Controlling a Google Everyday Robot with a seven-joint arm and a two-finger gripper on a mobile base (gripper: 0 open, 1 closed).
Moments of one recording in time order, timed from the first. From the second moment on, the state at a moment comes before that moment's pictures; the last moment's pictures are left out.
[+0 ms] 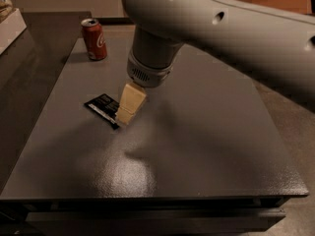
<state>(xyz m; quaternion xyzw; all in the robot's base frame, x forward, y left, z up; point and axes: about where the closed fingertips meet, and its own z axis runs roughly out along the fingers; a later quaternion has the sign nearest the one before) 0.519 0.028 0.880 -0.52 0.84 0.02 0.18</state>
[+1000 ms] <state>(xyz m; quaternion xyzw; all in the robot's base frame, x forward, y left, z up) 0.521 0.089 0.835 -0.48 0.86 0.06 0.15</state>
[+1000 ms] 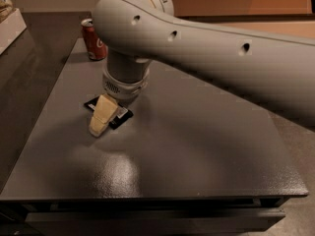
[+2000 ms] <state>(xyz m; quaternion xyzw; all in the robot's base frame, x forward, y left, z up) 0.523 0.104 0.835 -0.47 0.86 0.07 0.16</state>
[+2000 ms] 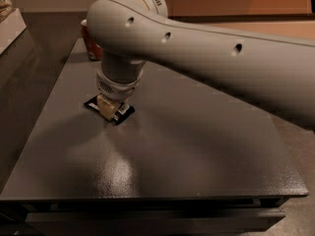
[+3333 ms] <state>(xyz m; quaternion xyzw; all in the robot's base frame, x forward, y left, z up) 0.523 0.070 0.926 -0.50 0.83 0.09 0.23</state>
